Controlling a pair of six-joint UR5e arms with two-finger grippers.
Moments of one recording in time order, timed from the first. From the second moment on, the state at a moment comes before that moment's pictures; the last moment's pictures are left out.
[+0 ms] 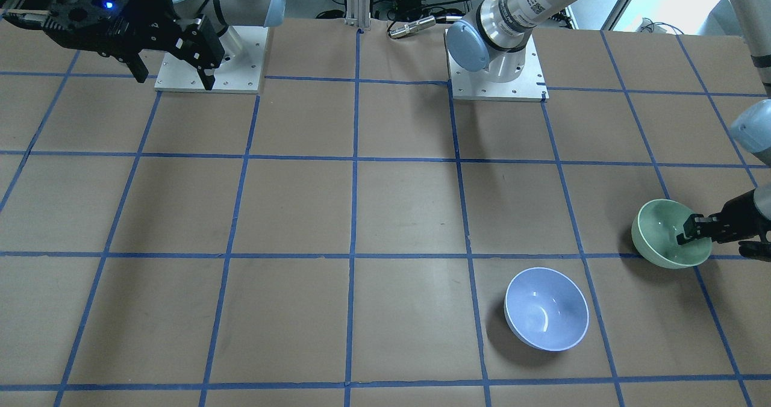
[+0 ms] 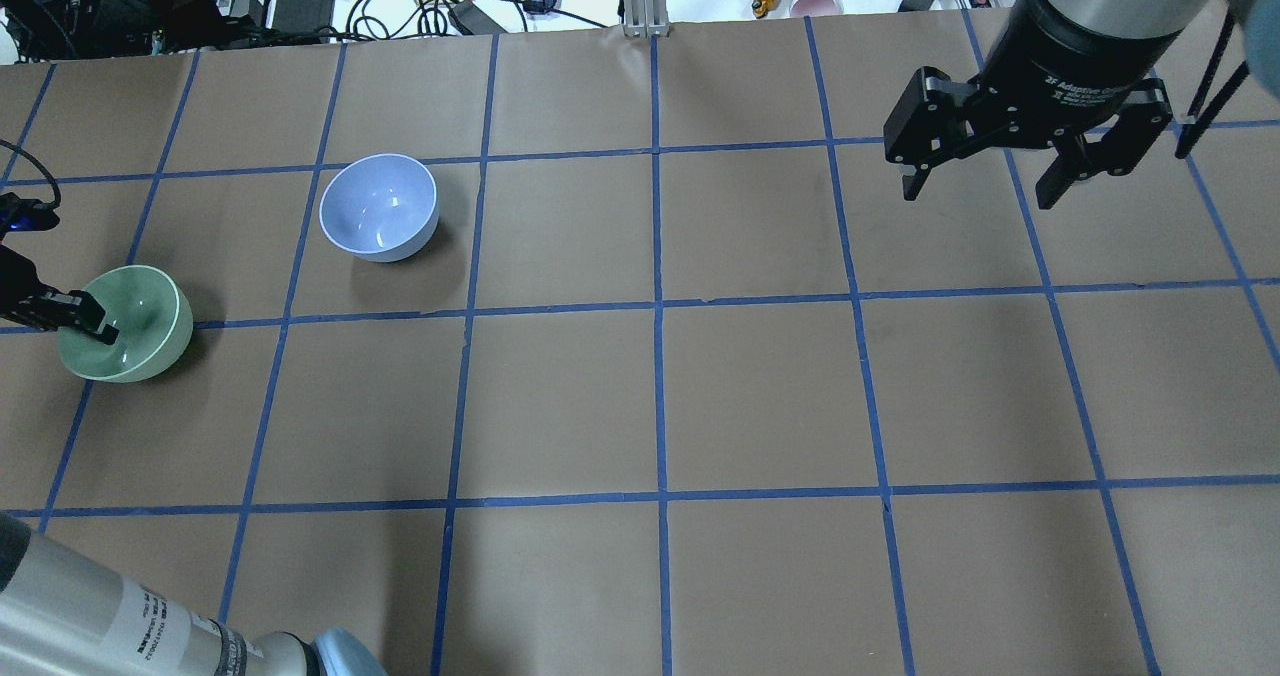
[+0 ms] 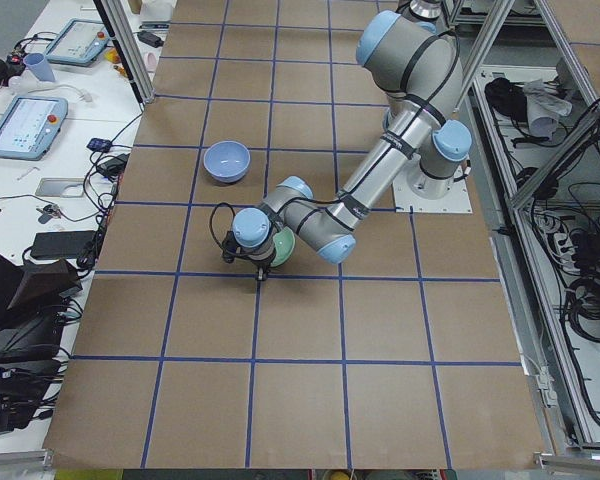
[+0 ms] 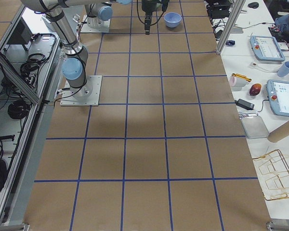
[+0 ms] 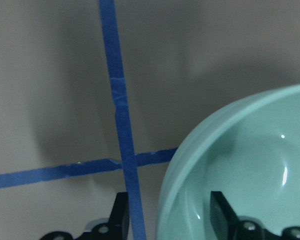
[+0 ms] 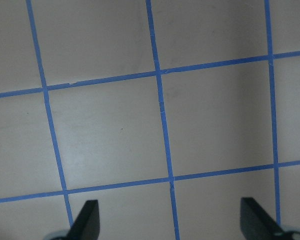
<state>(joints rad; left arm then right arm) -0.78 -2.12 -1.63 -1.11 1.51 0.91 1.58 -1.67 1.55 -1.46 -1.56 0.13</state>
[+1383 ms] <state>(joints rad) -0.90 -2.00 -1.53 -1.37 1.43 0.85 1.58 -1.67 1.55 -1.46 -1.56 0.13</state>
